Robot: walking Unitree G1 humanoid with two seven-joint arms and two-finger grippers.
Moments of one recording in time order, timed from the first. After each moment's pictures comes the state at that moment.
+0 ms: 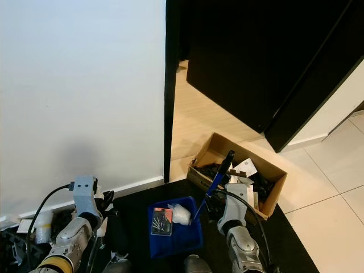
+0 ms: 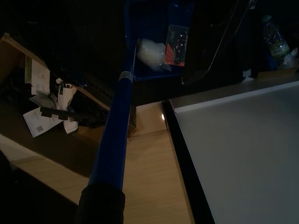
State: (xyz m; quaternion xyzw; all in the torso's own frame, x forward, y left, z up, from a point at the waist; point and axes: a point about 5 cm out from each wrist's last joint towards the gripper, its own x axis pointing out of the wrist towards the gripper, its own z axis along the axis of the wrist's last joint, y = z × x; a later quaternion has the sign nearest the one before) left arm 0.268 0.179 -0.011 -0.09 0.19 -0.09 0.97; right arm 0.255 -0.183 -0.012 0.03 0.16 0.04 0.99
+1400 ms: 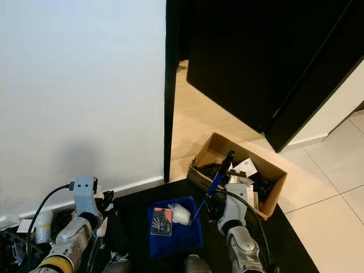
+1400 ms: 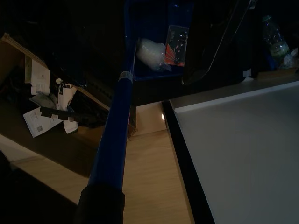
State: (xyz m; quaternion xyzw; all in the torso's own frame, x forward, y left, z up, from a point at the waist) left arm 0.268 0.179 -0.010 -0.09 0.19 -0.09 0.97; right arm 0.255 -0.183 -0.012 0.03 0.16 0.04 0.99
